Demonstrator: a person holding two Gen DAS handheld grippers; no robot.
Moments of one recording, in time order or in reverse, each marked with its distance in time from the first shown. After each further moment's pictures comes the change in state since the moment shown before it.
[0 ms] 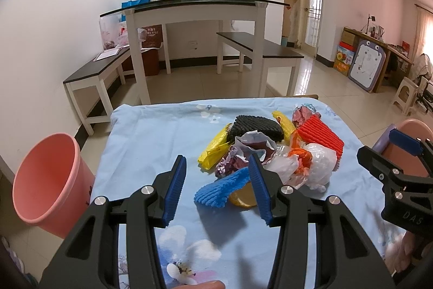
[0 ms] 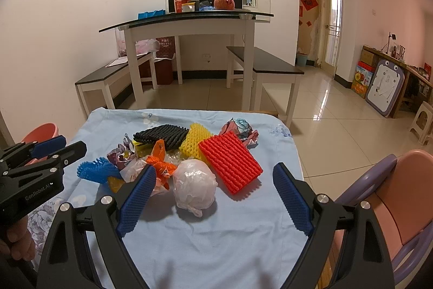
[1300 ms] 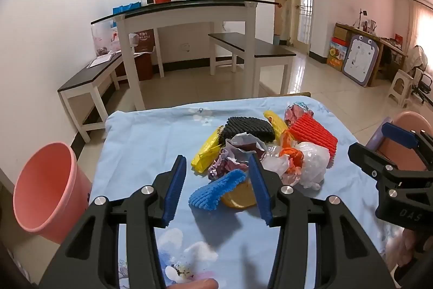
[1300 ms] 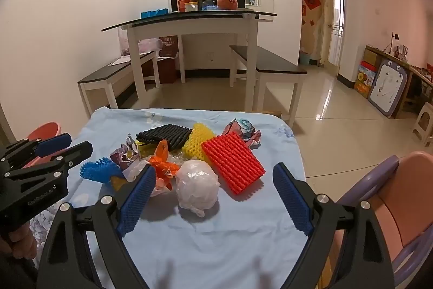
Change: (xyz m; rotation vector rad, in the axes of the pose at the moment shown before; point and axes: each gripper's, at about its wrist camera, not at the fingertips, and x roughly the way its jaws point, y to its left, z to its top) left arm -0.003 -0.008 0.003 0.043 -0.006 -0.018; right arm -0.003 0.000 0.000 0.004 0.008 0.006
